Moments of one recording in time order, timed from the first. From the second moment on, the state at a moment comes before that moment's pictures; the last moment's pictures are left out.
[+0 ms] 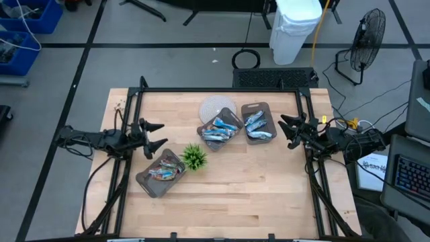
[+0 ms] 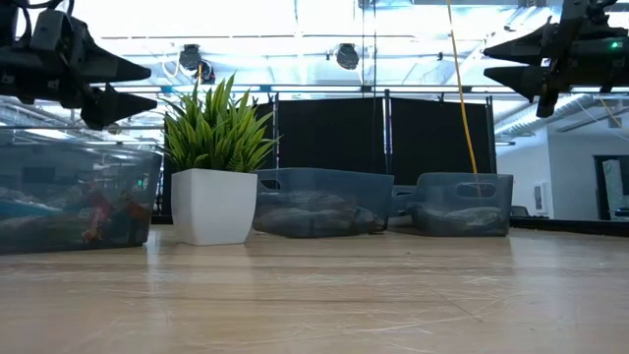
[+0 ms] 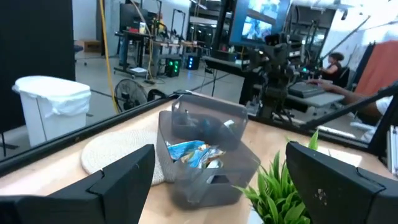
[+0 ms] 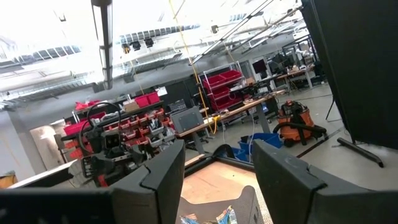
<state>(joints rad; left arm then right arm) -0.20 0.00 0.04 -0.01 -0.50 -0.19 0.15 0.01 0.02 0.33 0.65 0.17</state>
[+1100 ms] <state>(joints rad) -0.21 0.01 0.04 0.00 -0.50 -0.16 0.15 0.01 0.02 0.33 0.65 0.17</state>
